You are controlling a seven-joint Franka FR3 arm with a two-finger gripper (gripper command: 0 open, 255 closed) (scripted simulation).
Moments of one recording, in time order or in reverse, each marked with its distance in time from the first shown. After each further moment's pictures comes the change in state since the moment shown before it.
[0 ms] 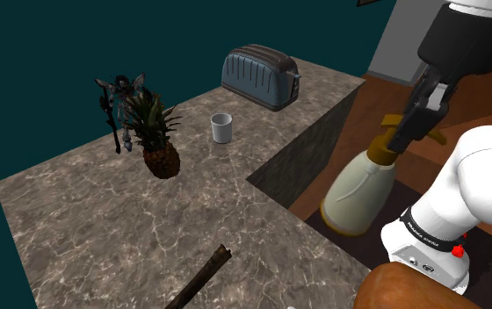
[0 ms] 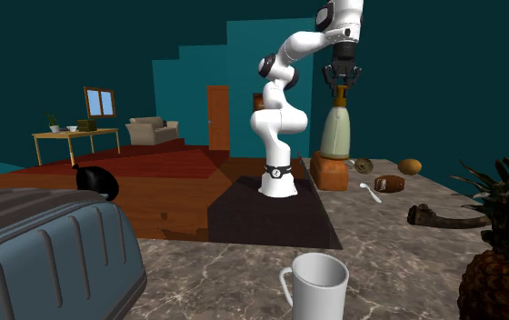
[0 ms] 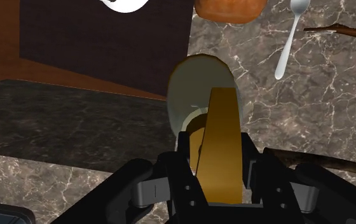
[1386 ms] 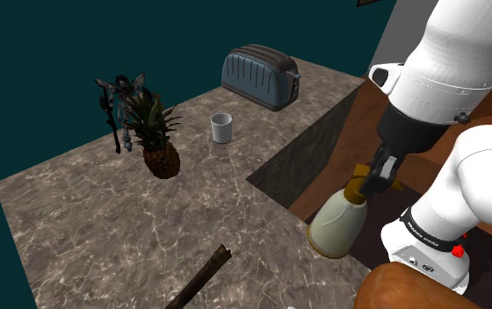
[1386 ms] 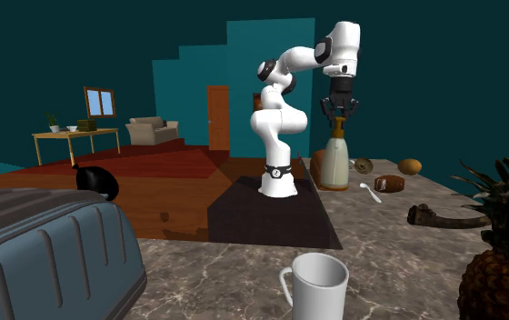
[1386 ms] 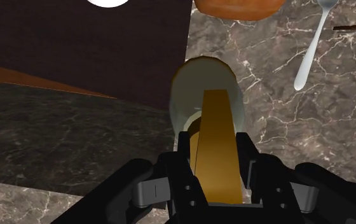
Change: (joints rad) arm 0.046 -0.082 0.084 -0.310 0.087 0.228 -0.011
